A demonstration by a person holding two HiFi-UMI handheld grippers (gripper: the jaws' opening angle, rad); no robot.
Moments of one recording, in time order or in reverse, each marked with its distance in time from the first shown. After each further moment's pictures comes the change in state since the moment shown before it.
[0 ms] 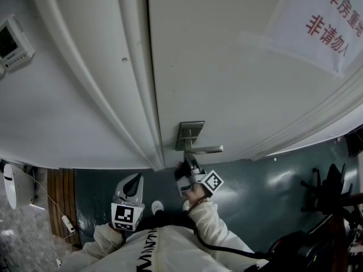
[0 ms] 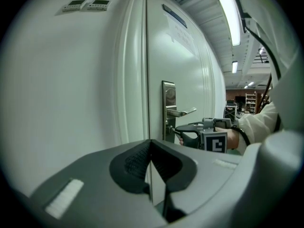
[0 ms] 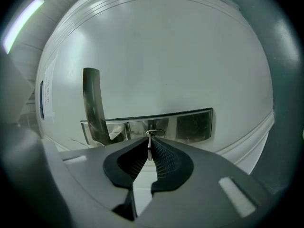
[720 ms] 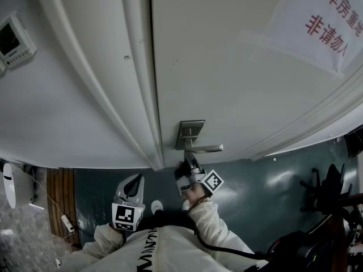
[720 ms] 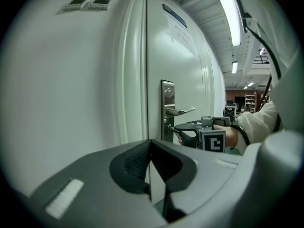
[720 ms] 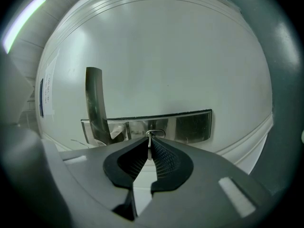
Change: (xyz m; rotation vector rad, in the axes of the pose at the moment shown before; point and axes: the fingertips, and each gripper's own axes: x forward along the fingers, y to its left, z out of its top) left arm -0.003 -0.004 -0.005 -0.007 0.008 -0.007; right arm -0.003 0.002 0.000 -0.014 -0.006 -0.008
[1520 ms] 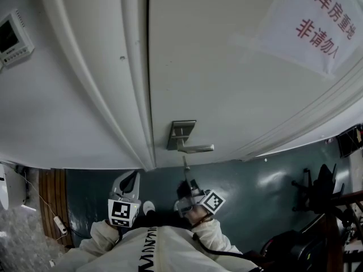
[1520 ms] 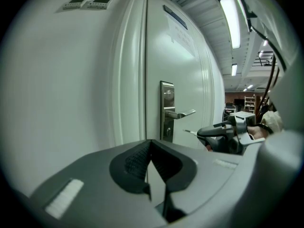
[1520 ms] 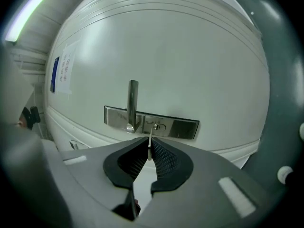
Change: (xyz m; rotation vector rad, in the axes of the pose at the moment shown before) left arm 0.014 -0.003 0.004 -0.011 -0.022 -0.007; right arm -0.081 0.026 -0.011 -0.237 0.087 -0.039
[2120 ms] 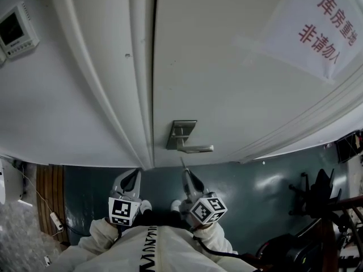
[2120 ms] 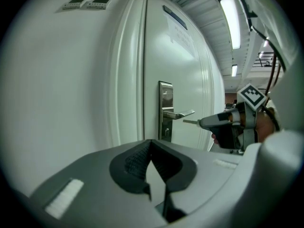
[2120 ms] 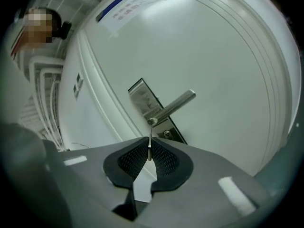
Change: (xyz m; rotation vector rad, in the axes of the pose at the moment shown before) left arm 0.004 -0.009 0.005 -0.005 -0.014 -0.006; right arm -0.003 0.052 -0.007 -0.796 0.158 -0.150
